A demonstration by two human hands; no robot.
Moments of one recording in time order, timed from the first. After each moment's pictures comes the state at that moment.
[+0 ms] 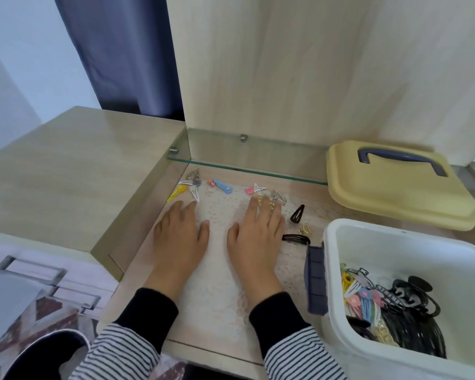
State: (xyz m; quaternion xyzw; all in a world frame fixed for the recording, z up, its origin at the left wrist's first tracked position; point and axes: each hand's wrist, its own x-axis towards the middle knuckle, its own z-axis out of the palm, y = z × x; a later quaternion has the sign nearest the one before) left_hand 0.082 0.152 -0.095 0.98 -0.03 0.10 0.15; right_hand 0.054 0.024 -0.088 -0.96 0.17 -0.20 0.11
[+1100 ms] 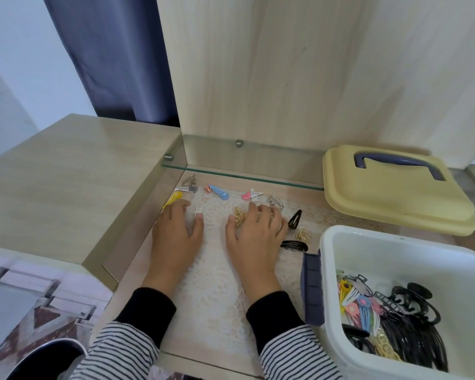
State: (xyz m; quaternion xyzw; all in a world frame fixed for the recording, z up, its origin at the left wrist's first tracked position) left_hand 0.100 0.152 -0.098 0.92 -0.04 0.17 0.34; right_hand 0.070 0.012 -0.101 -0.93 0.18 -0.28 0.14
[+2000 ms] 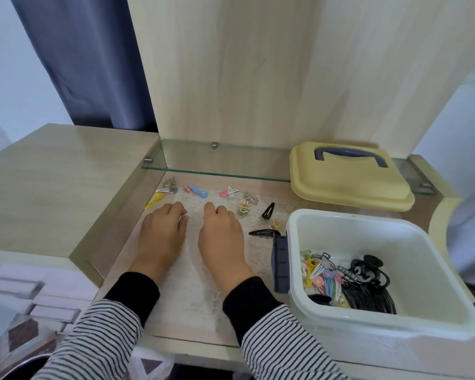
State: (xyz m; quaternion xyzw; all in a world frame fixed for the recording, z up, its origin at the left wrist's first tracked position) left_hand 0.100 0.151 -0.090 0.94 -0.17 0.20 0.20; right_hand 0.037 0.032 -0.051 -0.96 0.04 -0.20 0.18
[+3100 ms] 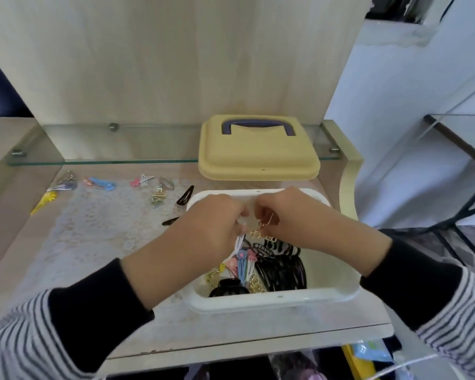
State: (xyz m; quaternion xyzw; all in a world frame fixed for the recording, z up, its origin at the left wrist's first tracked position) left_hand -0.018 -0.052 0.029 0.90 -0.38 -0.13 0.16; right_hand -0.074 -0.206 0.031 -1.00 0.01 0.05 0.08
